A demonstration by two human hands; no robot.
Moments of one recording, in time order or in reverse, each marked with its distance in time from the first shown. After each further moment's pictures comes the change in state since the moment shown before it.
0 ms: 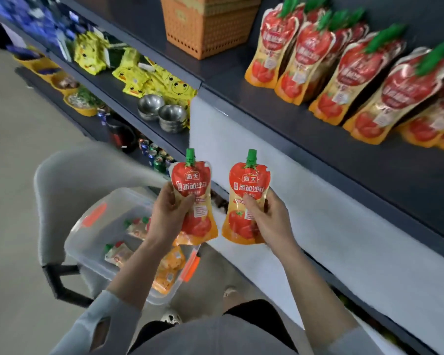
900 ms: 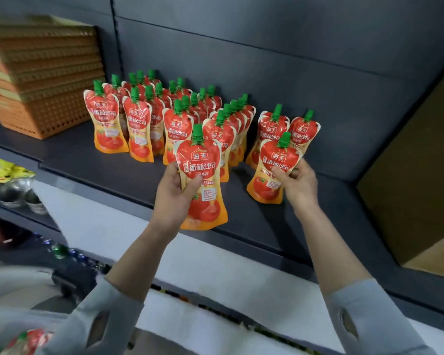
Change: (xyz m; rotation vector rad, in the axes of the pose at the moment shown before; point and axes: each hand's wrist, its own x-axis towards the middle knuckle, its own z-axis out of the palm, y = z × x) left_hand 0.004 0.111 0.322 -0.018 -0.382 0.354; right_hand 0.069 -0.008 -0.365 0.041 0.676 -0.076
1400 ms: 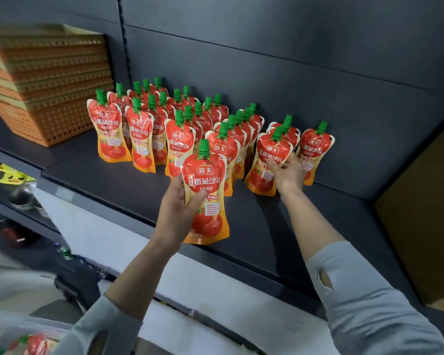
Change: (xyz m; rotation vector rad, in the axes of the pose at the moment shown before) left_hand 0.023 -0.014 0.014 0.080 0.025 -0.033; right_hand 0.084 -0.003 0.052 -0.050 0.031 0.018
